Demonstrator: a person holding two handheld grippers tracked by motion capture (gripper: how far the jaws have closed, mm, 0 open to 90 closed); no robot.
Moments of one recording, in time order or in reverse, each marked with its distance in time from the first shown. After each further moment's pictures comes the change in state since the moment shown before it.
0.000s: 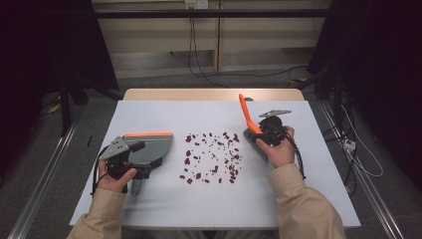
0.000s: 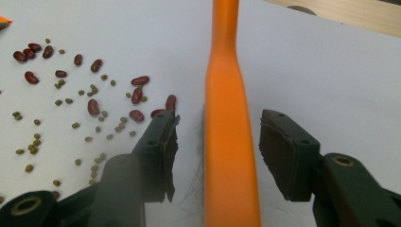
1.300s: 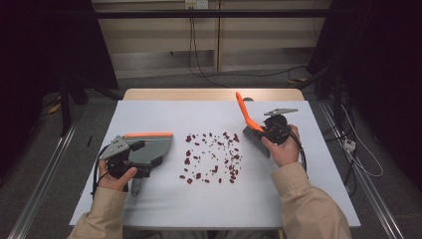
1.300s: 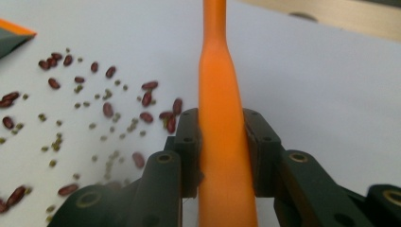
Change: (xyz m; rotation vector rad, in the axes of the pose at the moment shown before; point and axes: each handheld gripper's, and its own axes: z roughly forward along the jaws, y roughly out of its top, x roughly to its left) left arm -0.001 0.002 0.002 -0.006 0.007 0.000; right arm -0.007 0.005 -0.010 -0.037 0.035 0.005
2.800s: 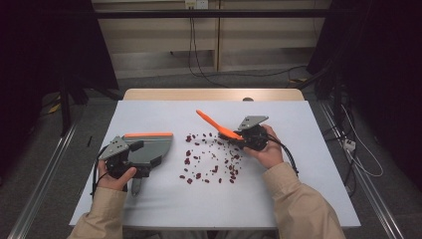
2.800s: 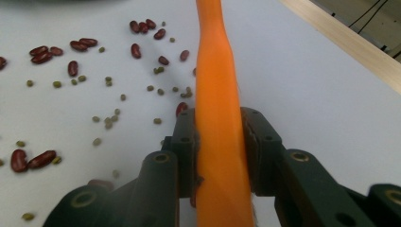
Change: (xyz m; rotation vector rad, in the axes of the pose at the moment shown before) left arm 0.002 -0.002 -0.001 0.007 0.017 -0.004; right arm 0.042 -0.005 0.041 -0.048 0.237 -0.441
